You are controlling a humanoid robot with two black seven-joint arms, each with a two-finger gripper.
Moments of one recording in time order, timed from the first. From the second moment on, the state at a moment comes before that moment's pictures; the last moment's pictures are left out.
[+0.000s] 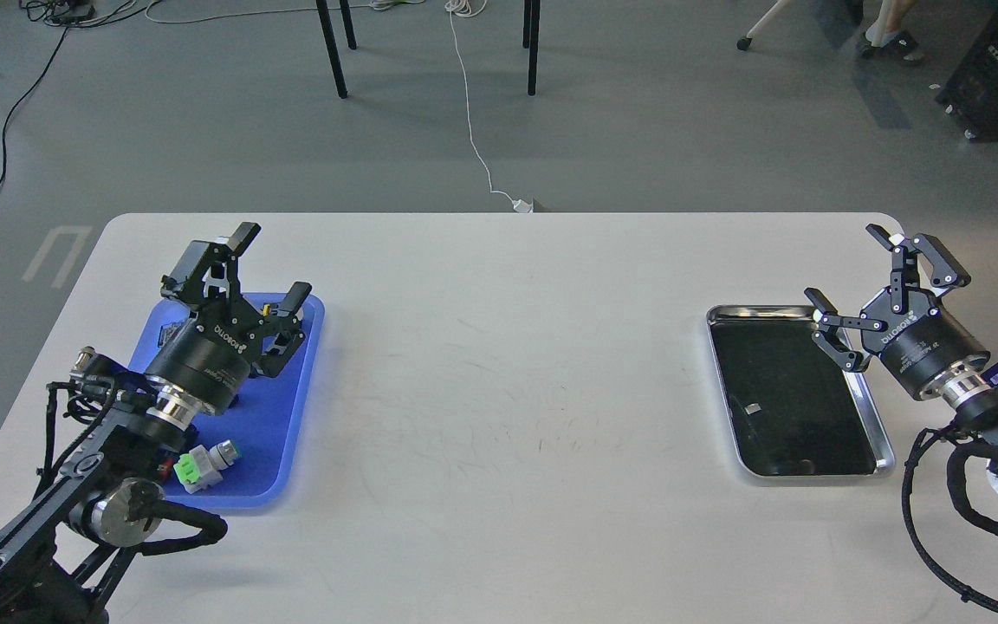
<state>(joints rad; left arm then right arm) -0.11 0.31 -1.19 -1.27 0.67 -0.33 -0.36 0.48 -0.67 0.50 0.92 0.05 0.49 0.49</state>
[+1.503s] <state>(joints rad) -0.23 0.66 -1.20 -1.38 1.41 -0.49 -0.49 0.46 -0.71 0.56 0.92 0.04 0.49 0.49</state>
